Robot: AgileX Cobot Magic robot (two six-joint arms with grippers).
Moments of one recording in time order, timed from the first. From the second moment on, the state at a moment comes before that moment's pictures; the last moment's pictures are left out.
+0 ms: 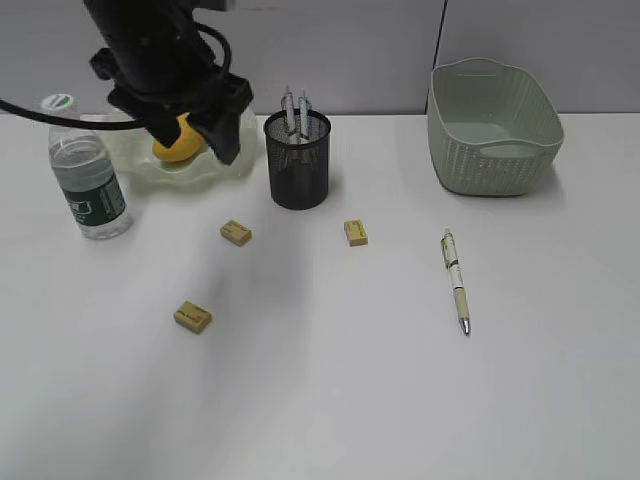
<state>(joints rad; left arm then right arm) -0.50 1.93 -1.73 -0.02 1.13 -0.05 0.57 0.04 -0.51 -0.14 1.06 0.21</state>
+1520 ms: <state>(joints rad) -0.50 0.76 -0.63 0.01 0.91 -0.05 0.57 0.04 -0.51 -0.14 1.06 0.21</state>
